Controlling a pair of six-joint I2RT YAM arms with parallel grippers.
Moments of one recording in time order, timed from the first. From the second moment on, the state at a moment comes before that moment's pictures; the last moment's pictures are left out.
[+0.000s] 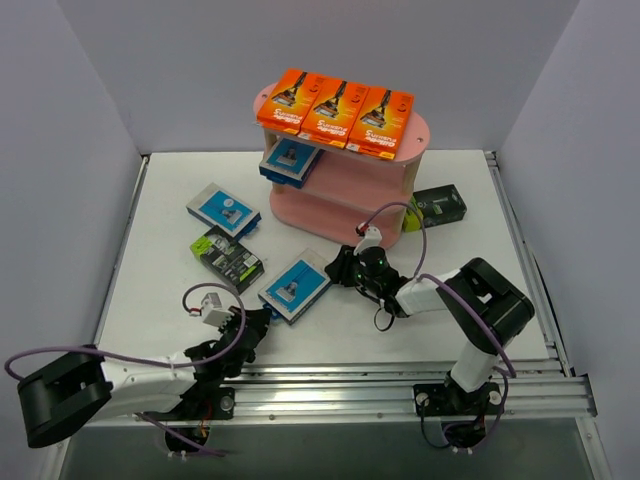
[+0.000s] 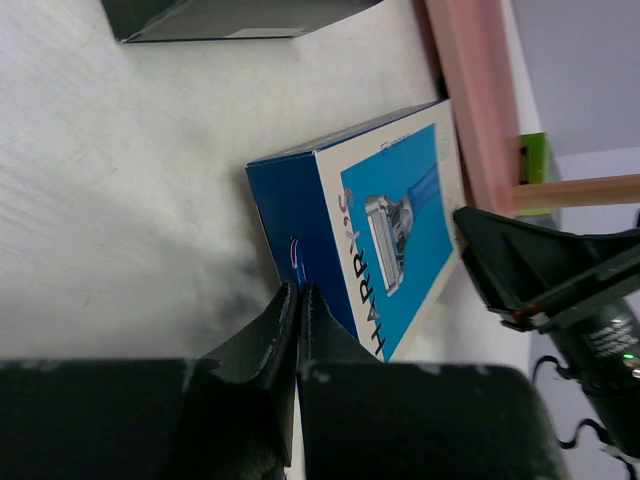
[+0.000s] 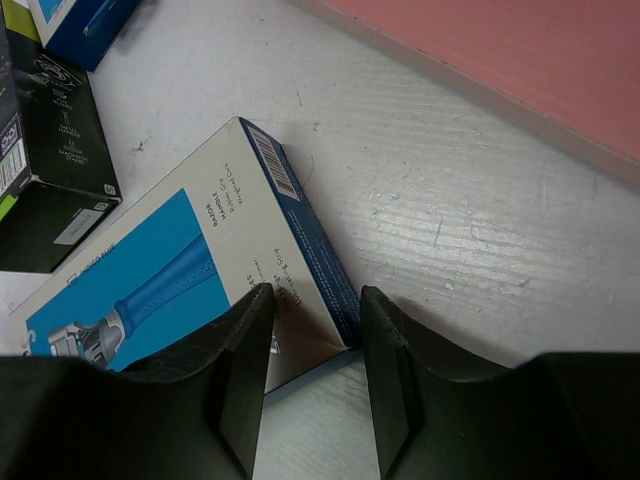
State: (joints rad) left arm -1.07 1.06 0.04 0.45 -0.83 -1.49; right arm 0.66 1.72 0.55 0.70 0.02 0.60
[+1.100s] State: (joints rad) left arm -0.90 0.90 0.40 0.01 -0.57 -1.10; right arm 0.66 1.13 0.39 0.16 0.06 0.62
